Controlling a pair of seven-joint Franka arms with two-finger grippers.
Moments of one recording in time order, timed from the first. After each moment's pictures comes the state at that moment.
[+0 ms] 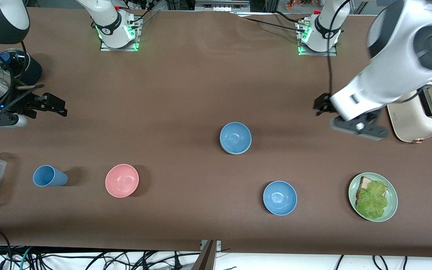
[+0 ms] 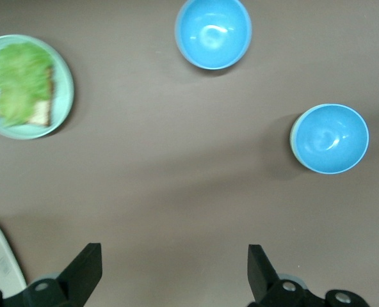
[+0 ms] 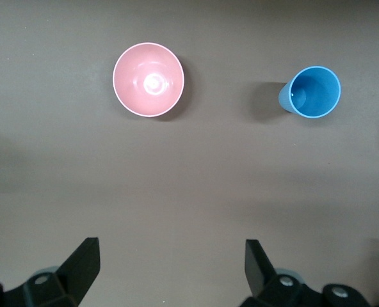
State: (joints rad) left arm -0.26 0.20 0.05 -1.42 -0.04 1.54 -0.02; right arm 0.04 0.14 0.02 -1.55 0.04 1.69 0.00
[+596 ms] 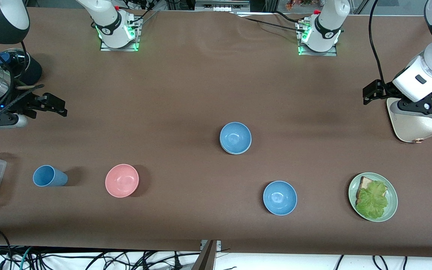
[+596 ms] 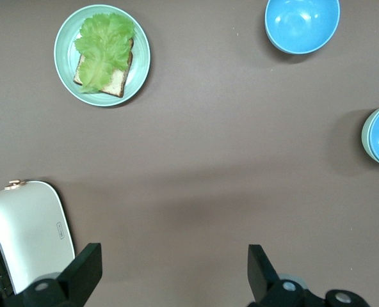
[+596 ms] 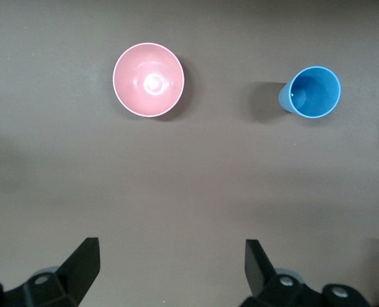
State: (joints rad) left arm -0.14 0.01 0.06 -1.69 0.04 1.66 0.03; right arm 0.04 0.14 0.02 -1.55 0.04 1.69 0.00
